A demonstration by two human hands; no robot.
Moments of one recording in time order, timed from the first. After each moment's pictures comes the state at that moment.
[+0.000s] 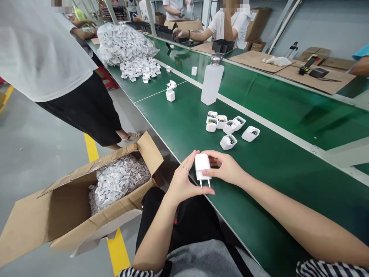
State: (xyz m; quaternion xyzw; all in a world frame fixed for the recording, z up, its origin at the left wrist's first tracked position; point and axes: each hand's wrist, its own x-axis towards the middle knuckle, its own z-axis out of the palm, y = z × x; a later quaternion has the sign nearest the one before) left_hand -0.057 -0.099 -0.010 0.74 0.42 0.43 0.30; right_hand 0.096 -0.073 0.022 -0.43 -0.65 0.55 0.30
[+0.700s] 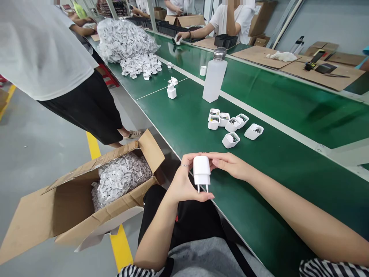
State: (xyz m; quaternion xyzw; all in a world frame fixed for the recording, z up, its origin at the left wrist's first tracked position) left_hand -0.057 -0.098 -0.009 0.65 0.29 0.49 0.50; right_hand 0.109 -0.063 0.020 -0.30 -0.65 0.64 0.26
